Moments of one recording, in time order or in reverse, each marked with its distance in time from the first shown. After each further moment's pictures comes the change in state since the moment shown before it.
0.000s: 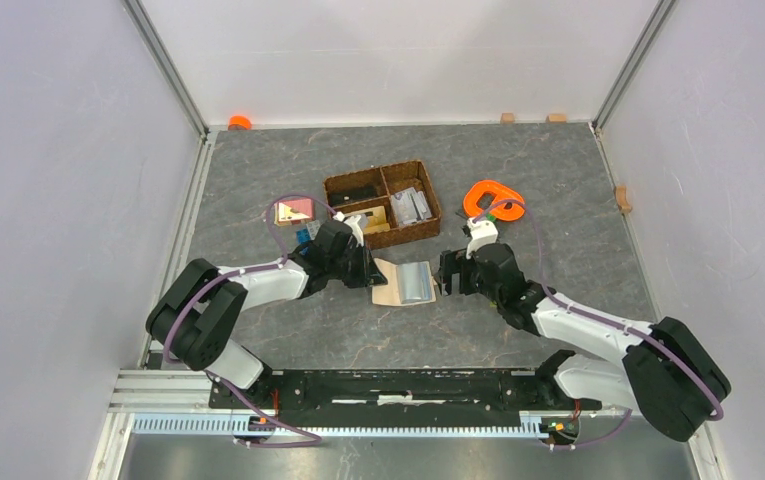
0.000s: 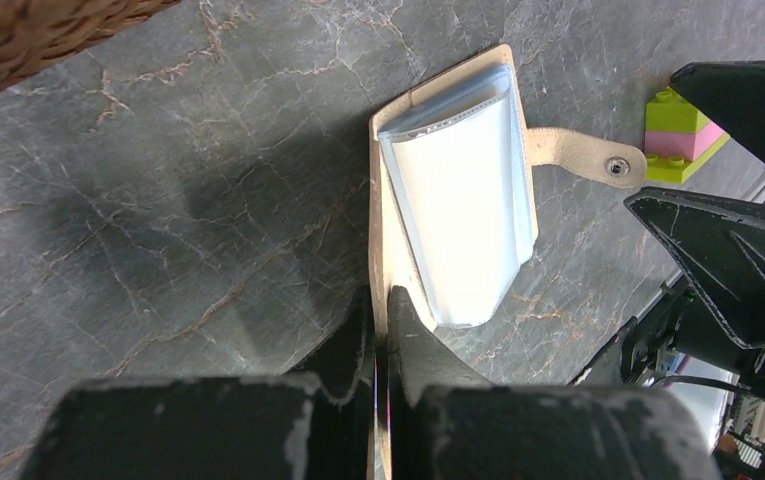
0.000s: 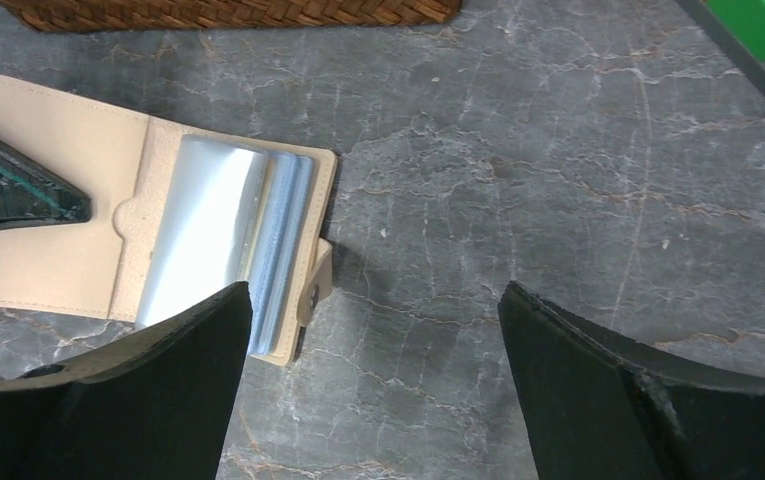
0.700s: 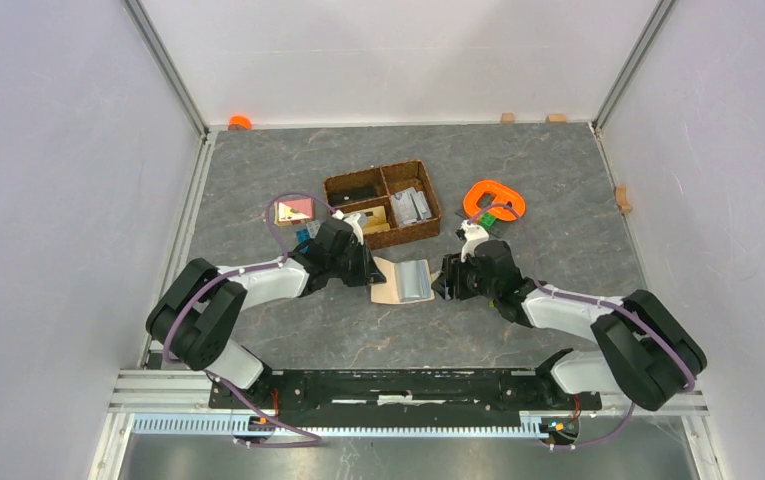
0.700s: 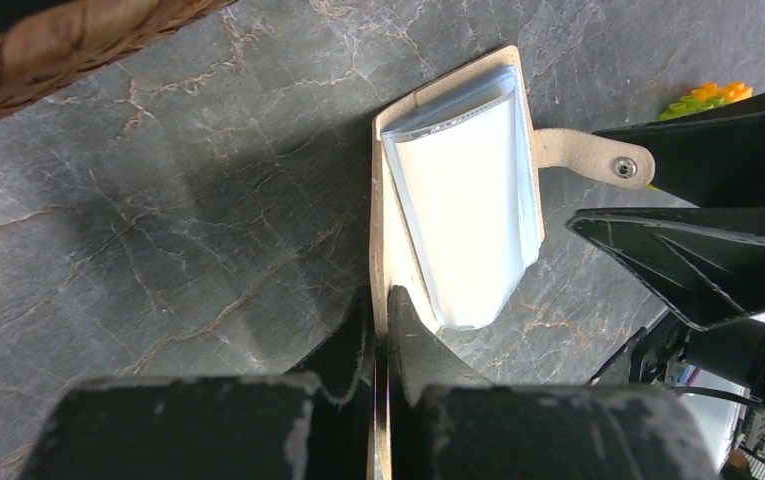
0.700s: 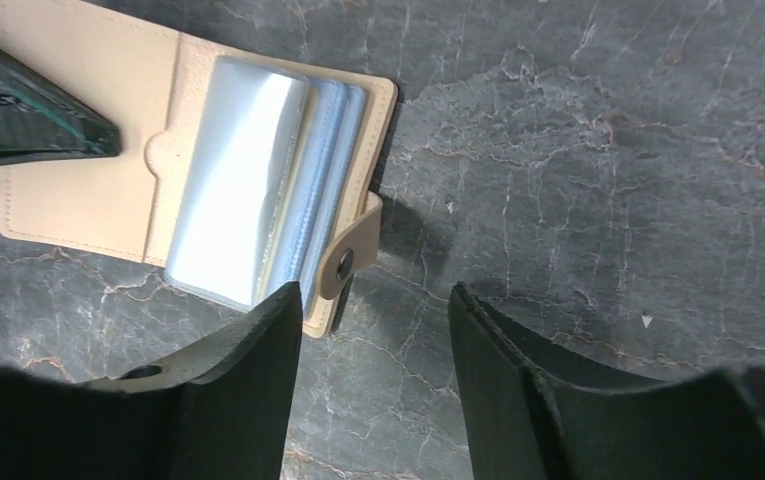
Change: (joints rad) left arm 0.000 0.000 0.018 -0.031 -0.030 0.006; right arm -0.081 0.156 -0.018 0.124 -0.300 0.040
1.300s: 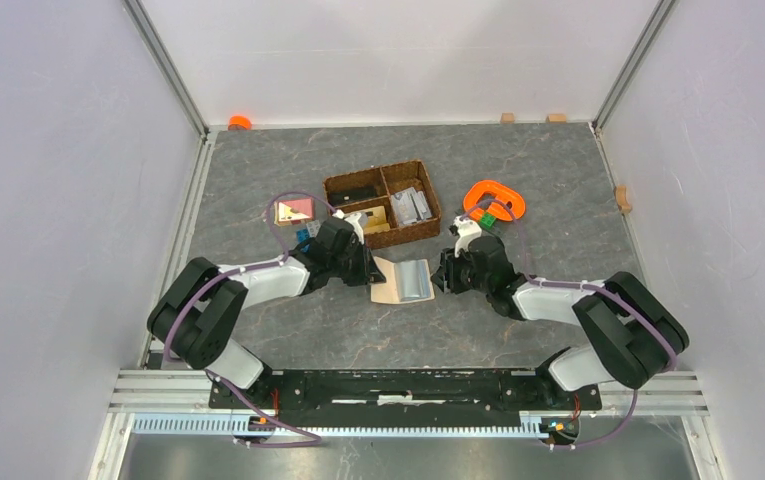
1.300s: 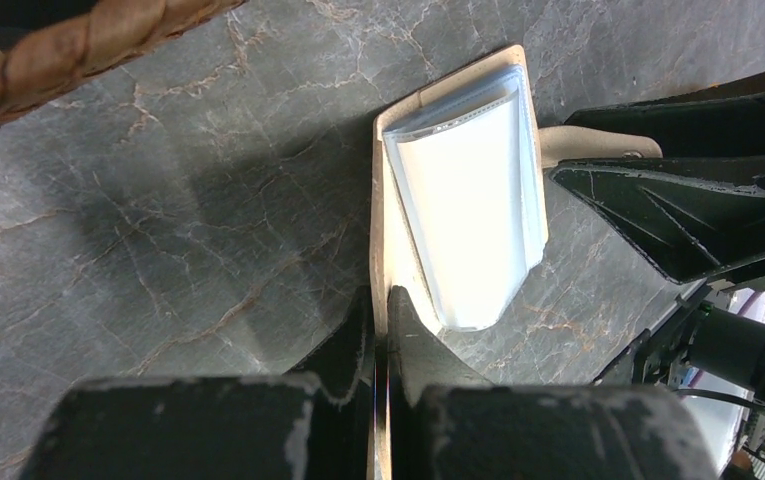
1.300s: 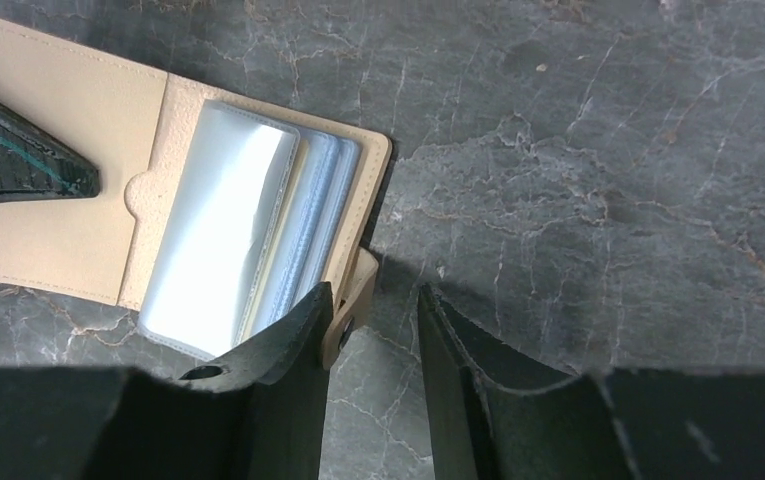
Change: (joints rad) left arm 0.000 0.004 0.008 -0.014 -0.004 0.003; right arm 0.000 0.130 0.034 0.100 0.011 -0.048
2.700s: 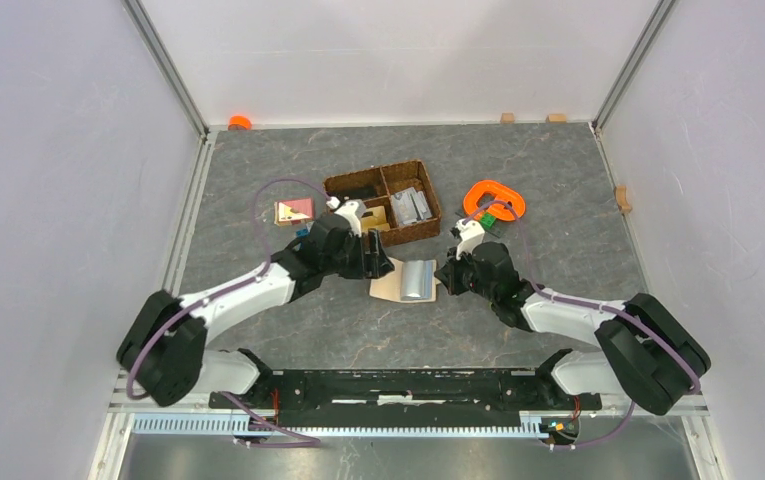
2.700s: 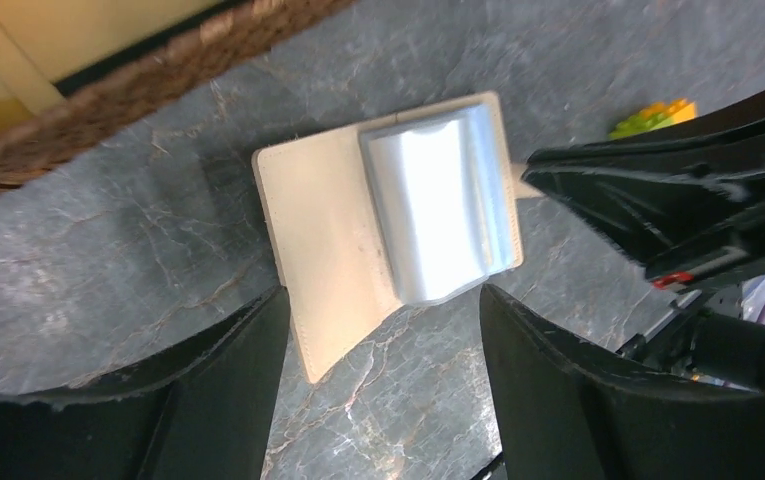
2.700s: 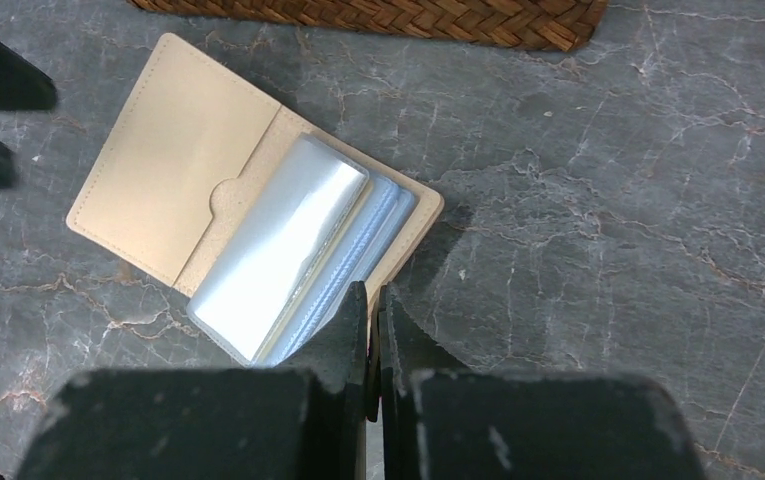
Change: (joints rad) left arm -0.060 -0.167 0.054 -0.144 -0.132 0.061; right arm 0.054 -0.133 -0.040 0.019 0.074 -0.038
